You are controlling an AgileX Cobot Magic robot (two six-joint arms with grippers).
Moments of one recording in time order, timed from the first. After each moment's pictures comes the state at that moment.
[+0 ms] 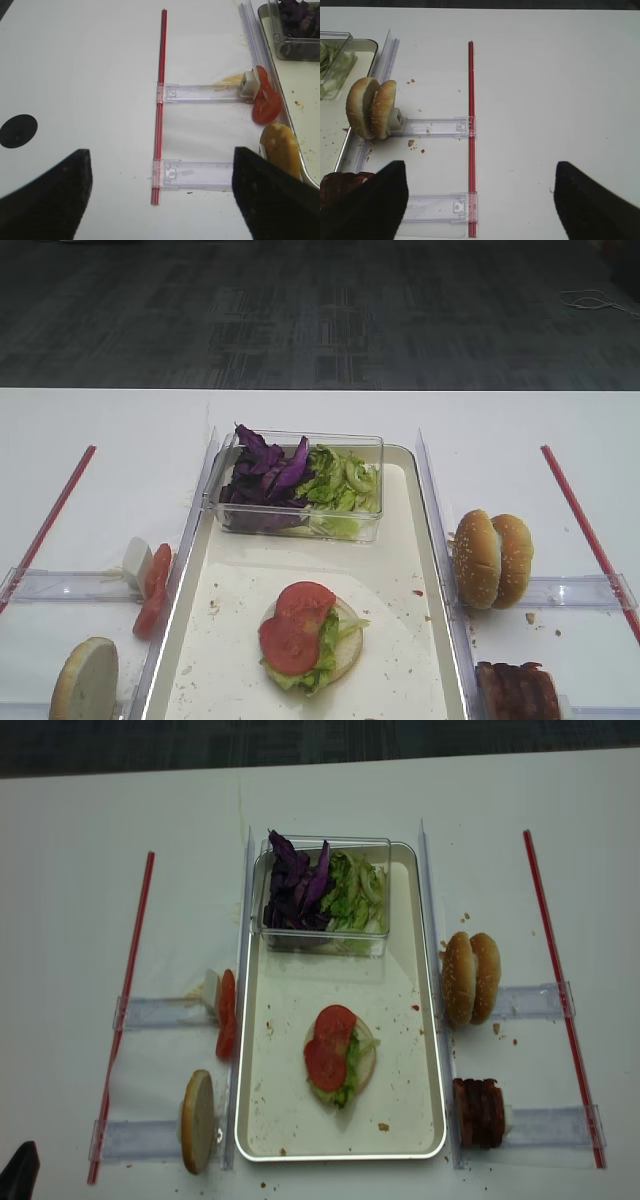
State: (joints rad) left arm 0.07 -0.02 -0.49 0.04 1.18 -0.05; right arm -0.01 -0.02 -0.49 -0.03 1.12 -0.01
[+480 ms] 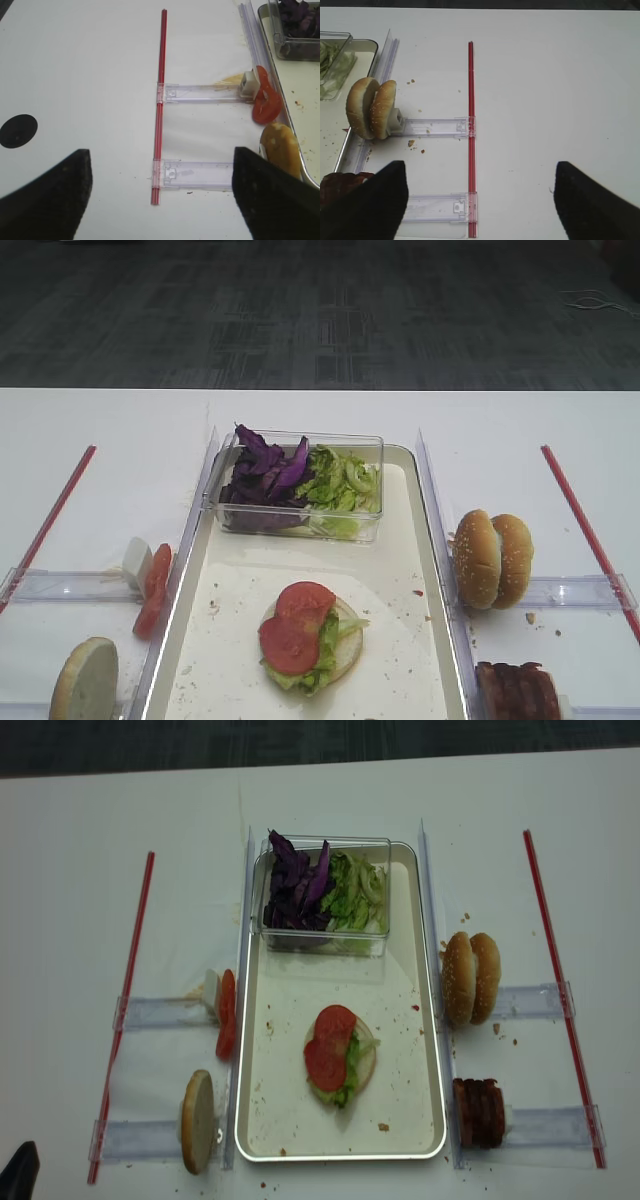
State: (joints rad) left arm 0.07 -0.02 -0.49 0.04 1.18 -0.05; right arm -0.01 -0.02 -0.49 -0.03 1.12 -0.01
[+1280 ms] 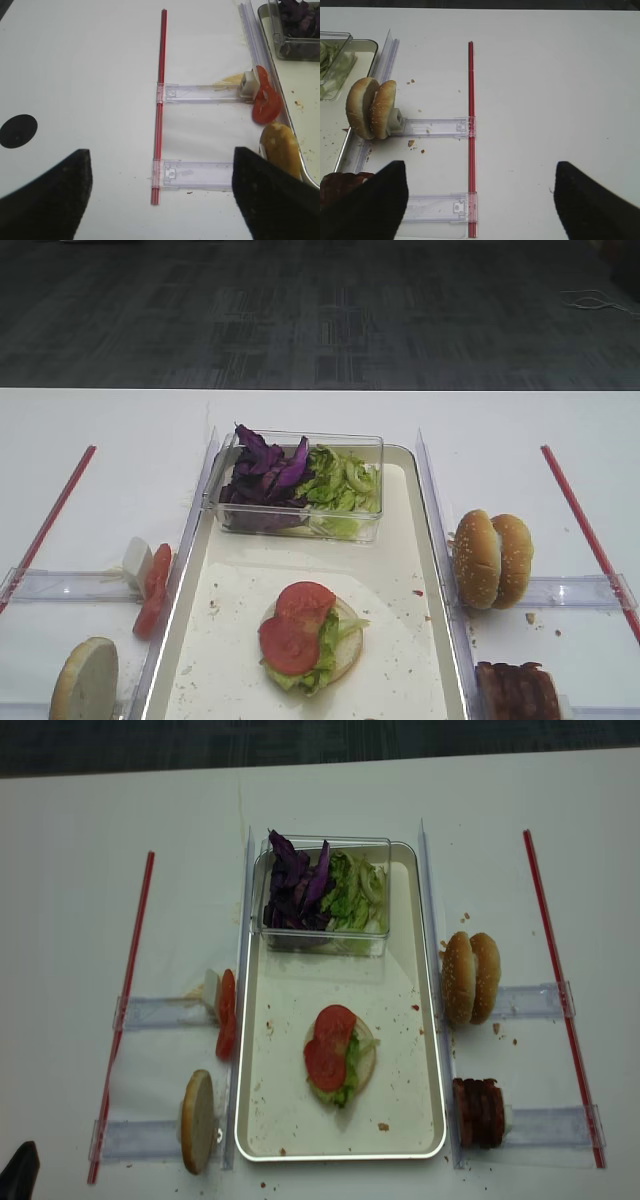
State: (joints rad) left arm 0.07 -0.02 -0.49 0.04 1.18 -0.05; right arm -0.01 -0.02 -0.49 -0.03 1.12 -0.01
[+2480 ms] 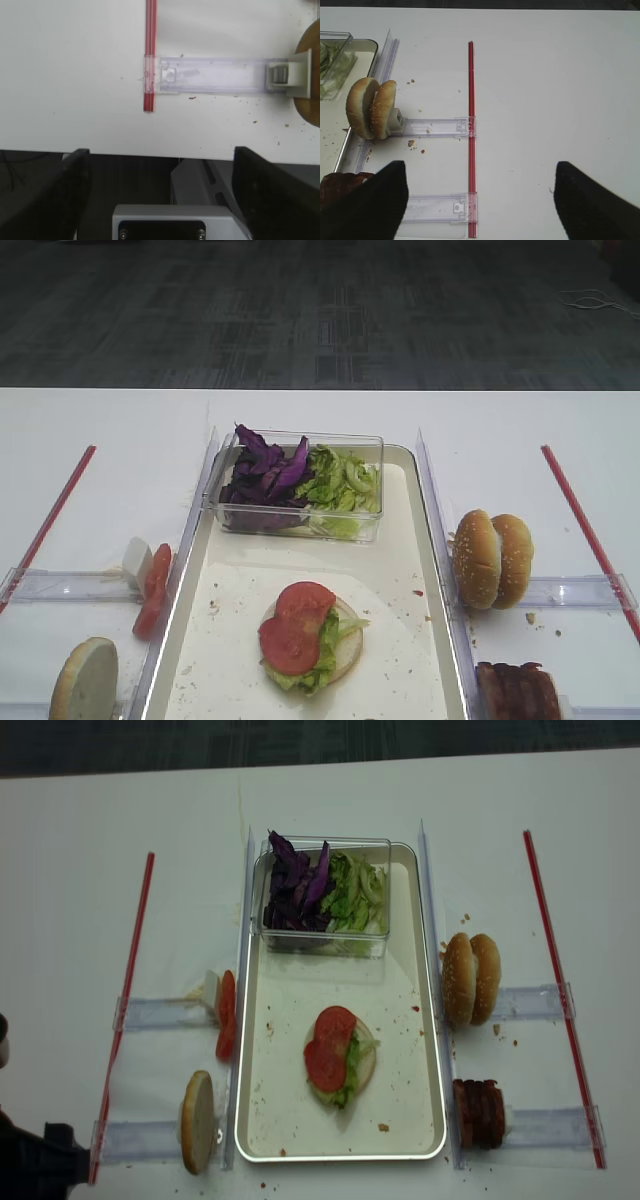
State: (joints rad) left arm 0.07 0.69 -0.50 0.04 1.18 -0.03; right arm -0.01 -0.02 -0.49 -0.03 1.12 -0.01
